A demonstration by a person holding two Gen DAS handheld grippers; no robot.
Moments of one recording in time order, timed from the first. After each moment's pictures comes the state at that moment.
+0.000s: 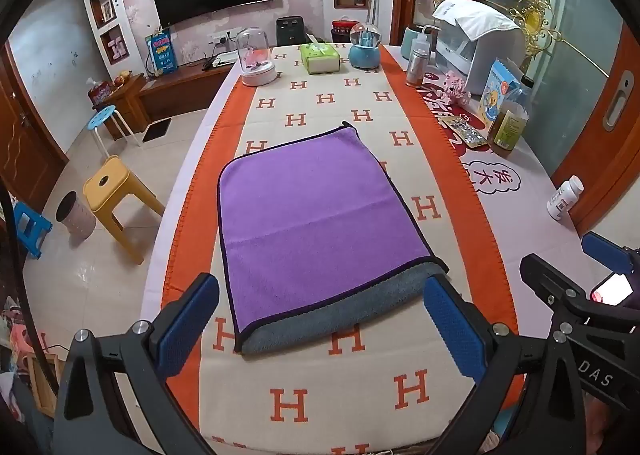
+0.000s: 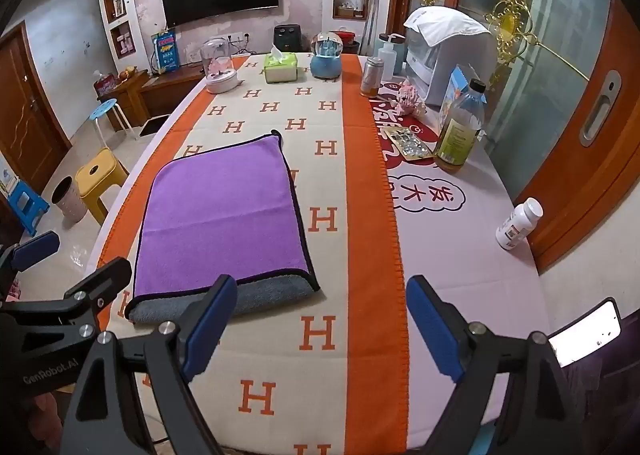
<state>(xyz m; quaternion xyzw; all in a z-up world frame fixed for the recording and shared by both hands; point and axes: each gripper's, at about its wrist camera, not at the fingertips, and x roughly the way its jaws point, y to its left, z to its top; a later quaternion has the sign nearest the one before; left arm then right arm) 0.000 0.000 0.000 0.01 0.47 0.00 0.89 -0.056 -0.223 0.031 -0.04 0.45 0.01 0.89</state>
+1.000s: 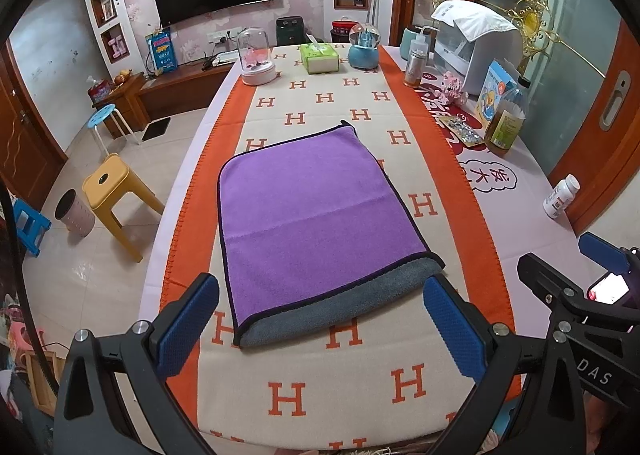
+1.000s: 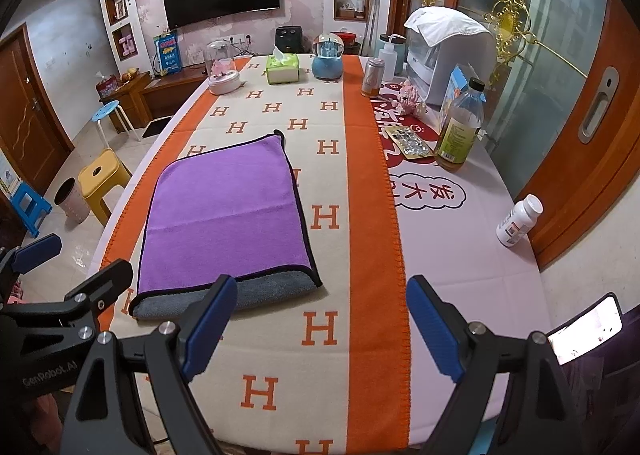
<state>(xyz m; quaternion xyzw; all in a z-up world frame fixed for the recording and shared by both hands) -0.006 -0.009 -0.001 0.01 0.47 0.00 0.89 -0.063 -0.222 0.033 -0.03 0.45 0.01 0.89</state>
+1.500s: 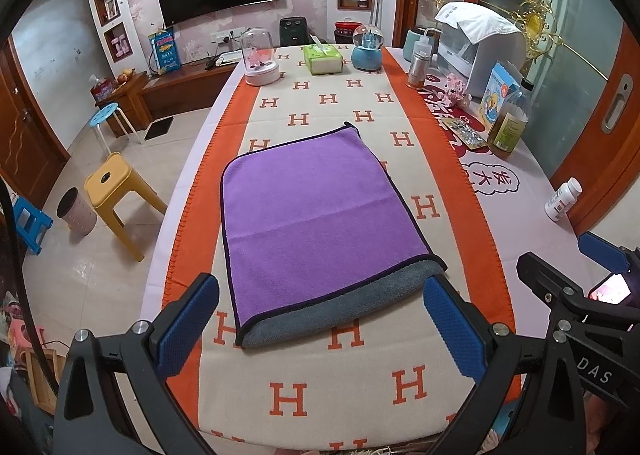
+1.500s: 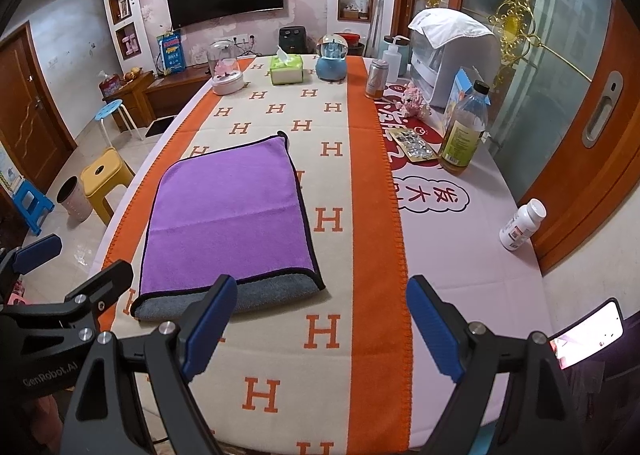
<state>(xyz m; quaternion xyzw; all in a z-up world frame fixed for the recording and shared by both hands) -0.008 -0.012 0.001 0.01 0.46 0.00 0.89 -0.063 -0.220 0.035 -0.03 0.45 0.02 0.89</state>
